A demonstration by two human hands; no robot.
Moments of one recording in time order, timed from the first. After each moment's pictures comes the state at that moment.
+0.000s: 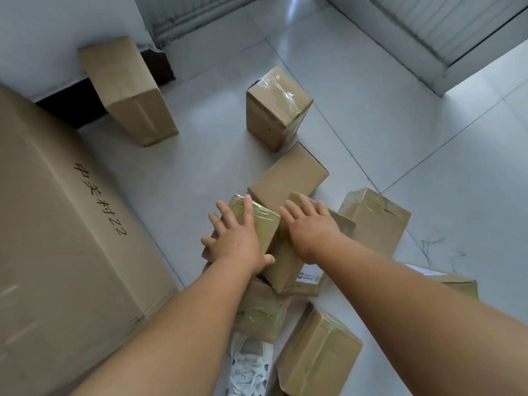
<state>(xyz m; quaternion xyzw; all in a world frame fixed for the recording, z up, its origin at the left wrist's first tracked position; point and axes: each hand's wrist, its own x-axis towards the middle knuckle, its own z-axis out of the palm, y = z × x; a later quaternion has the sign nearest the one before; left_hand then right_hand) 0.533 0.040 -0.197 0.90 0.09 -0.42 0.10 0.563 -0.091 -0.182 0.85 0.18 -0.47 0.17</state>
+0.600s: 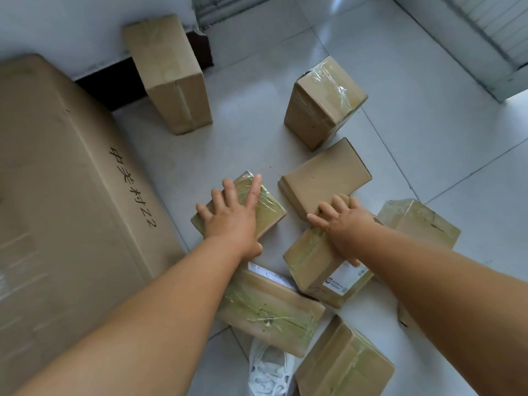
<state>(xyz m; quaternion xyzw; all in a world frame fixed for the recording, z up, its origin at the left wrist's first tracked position) 0.561 0.111 -0.208 0.92 0.04 -0.38 0.05 0.596 -0.085 -0.216 0.76 0.29 -0.48 0.32</state>
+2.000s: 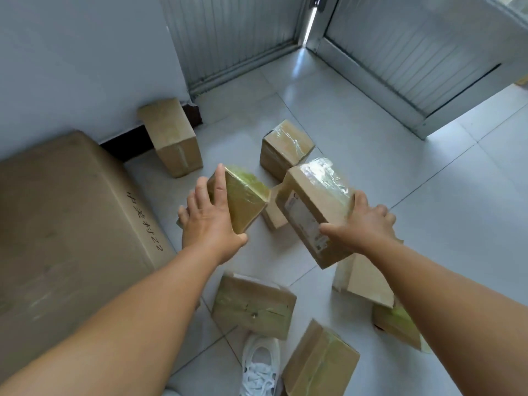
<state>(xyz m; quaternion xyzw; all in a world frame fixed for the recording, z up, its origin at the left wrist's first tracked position) 0.569 0.125 -0.077 0.97 0.07 -0.15 0.17 0.590 -0.121 -0.064 0.93 -0.23 -0.29 -0.09</state>
